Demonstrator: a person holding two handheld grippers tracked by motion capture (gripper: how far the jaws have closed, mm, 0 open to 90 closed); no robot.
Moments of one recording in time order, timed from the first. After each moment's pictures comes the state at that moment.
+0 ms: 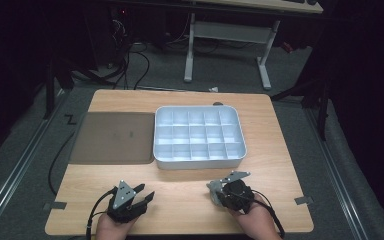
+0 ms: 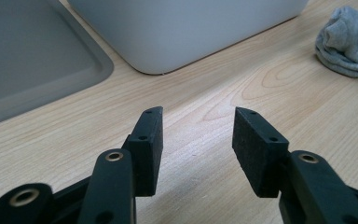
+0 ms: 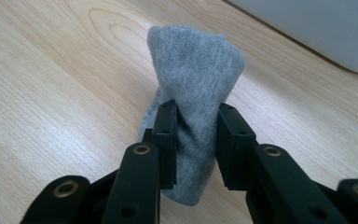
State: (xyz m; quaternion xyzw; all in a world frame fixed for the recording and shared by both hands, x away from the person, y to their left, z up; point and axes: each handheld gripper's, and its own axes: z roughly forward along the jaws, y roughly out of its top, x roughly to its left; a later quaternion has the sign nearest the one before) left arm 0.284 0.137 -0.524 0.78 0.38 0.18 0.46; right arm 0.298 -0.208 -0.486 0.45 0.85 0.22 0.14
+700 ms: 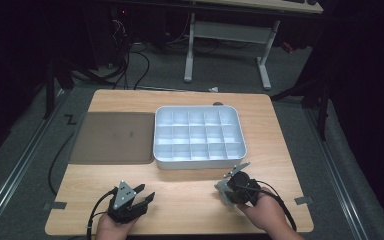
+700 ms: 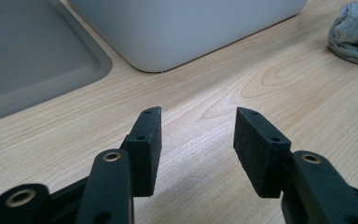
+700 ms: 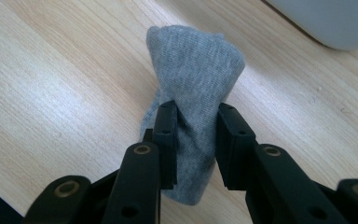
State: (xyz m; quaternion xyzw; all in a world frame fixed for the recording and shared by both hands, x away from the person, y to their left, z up) left arm 0.284 0.137 -0.525 0.78 0.38 0.18 0.46; right arm 0.315 -0.223 -0.471 0.44 0.88 0.14 0.10
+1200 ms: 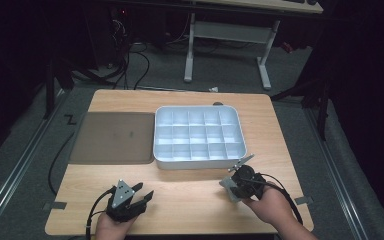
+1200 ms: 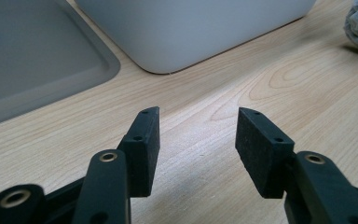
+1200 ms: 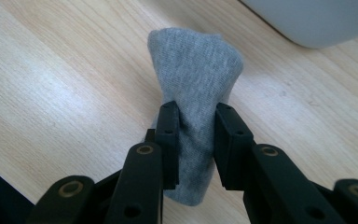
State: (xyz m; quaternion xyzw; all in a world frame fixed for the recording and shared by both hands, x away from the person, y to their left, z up) left arm 0.287 0.141 -0.525 0.78 0.38 0.18 0.46; right arm 0.325 -0.233 -0.452 0.44 0.89 0.12 0.10
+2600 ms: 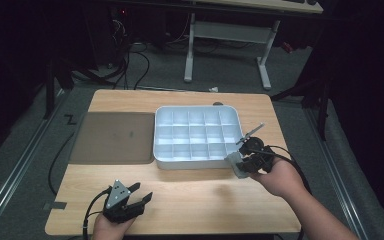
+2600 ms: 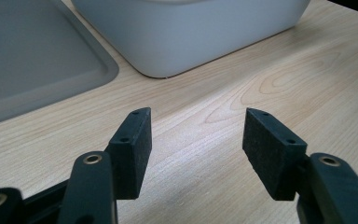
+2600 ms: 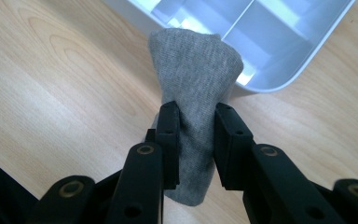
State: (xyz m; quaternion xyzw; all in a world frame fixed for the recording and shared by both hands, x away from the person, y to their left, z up) left arm 0.283 0.148 -0.520 0.77 0.38 0.17 0.48; right arm 0.366 -0.242 -0.378 0.43 0.89 0.13 0.11
